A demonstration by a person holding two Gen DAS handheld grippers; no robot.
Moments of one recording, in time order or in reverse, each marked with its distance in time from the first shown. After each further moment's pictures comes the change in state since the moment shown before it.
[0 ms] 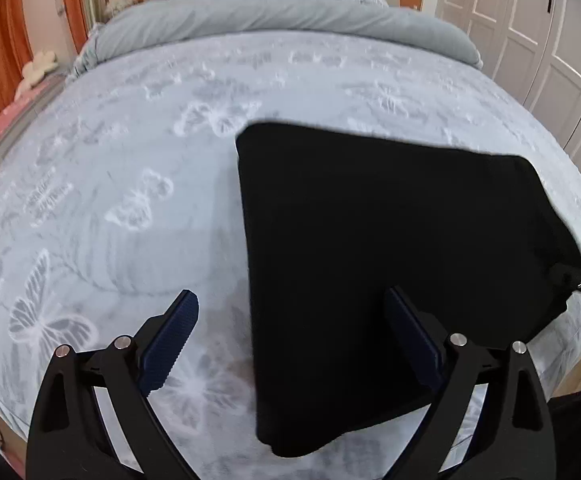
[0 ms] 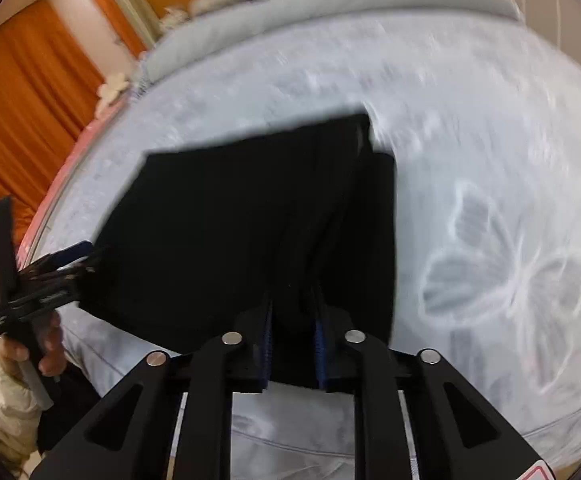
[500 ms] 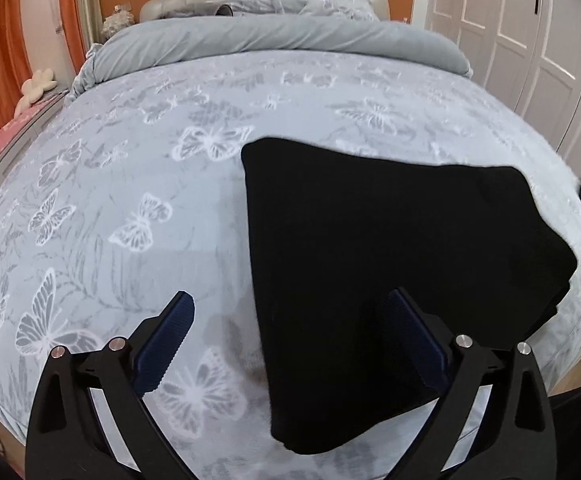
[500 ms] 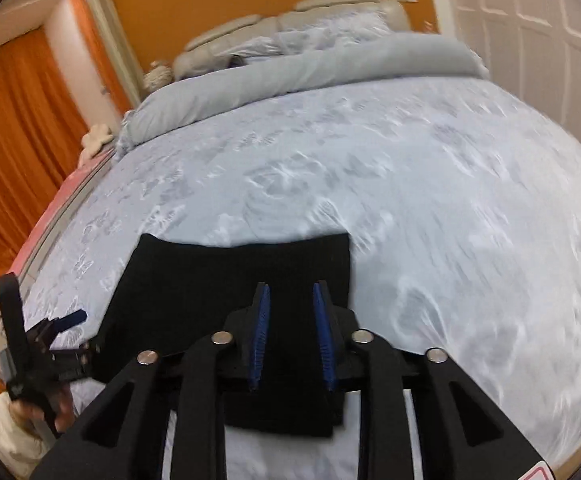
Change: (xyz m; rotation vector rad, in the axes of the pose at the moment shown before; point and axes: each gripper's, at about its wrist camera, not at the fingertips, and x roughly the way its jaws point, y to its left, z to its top) left arm -0.012 -0.008 0.003 0.027 -0.051 -0.013; right arm -0.034 0.004 0.045 0.010 -0.158 -0.108
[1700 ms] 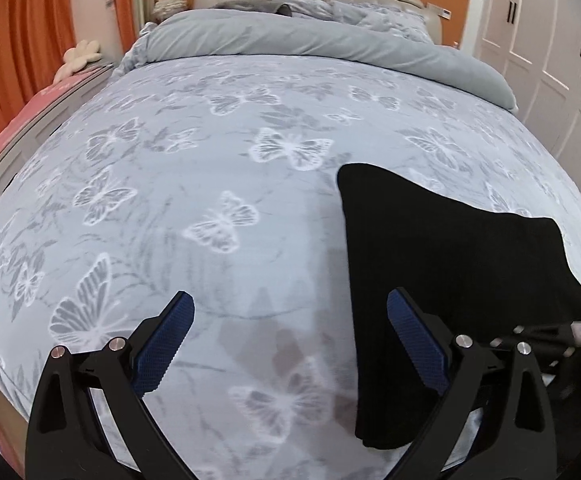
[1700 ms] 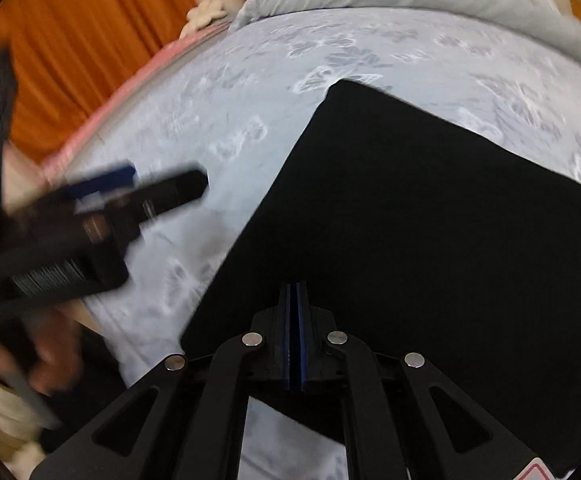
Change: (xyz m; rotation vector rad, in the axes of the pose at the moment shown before) left arm -0.013 0.072 0.007 -0.152 -0.005 0.088; right arm 0.124 0.180 -0.064 -0.336 0.318 0.274
